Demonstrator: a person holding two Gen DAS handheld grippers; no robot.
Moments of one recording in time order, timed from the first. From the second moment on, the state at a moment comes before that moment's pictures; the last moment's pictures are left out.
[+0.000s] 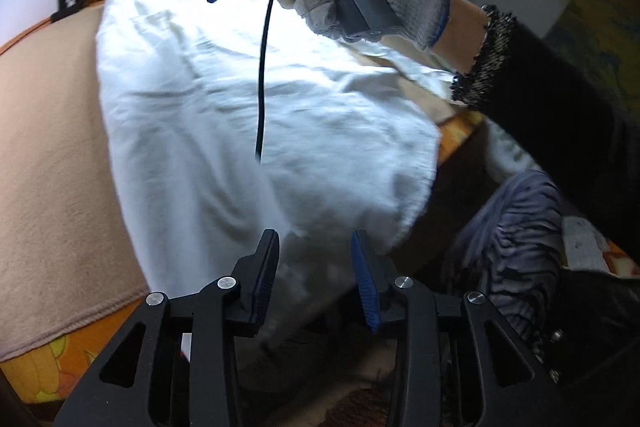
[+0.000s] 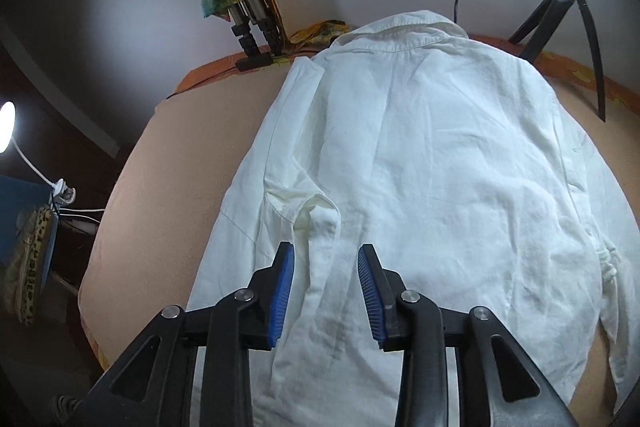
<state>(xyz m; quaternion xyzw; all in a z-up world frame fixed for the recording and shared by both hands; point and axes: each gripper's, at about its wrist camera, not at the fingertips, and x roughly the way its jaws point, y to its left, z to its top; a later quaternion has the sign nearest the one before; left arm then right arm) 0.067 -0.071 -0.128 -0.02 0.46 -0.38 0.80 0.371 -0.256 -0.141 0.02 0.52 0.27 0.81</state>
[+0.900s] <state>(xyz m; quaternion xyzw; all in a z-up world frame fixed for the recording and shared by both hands) 0.123 0.000 -0.110 0.03 0.41 -0.25 0.88 0.166 -0.277 -0.189 0.02 0.56 0.38 0.74</state>
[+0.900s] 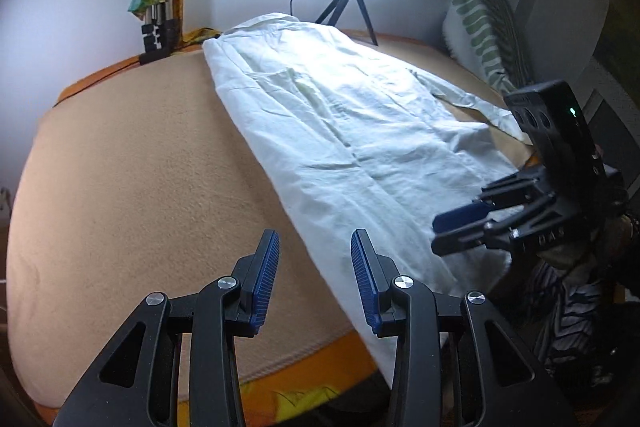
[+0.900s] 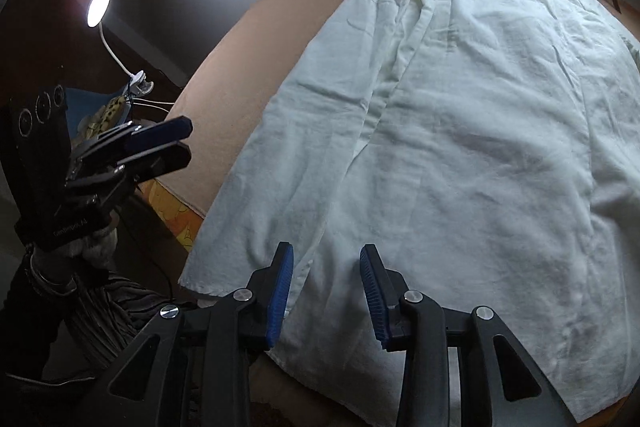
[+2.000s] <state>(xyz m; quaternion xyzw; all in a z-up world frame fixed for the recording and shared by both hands) 0.093 -0.045 -0.152 0.18 0.39 -0.28 0.86 0.150 -0.263 -0.185 -0.04 0.54 0.38 0.75</state>
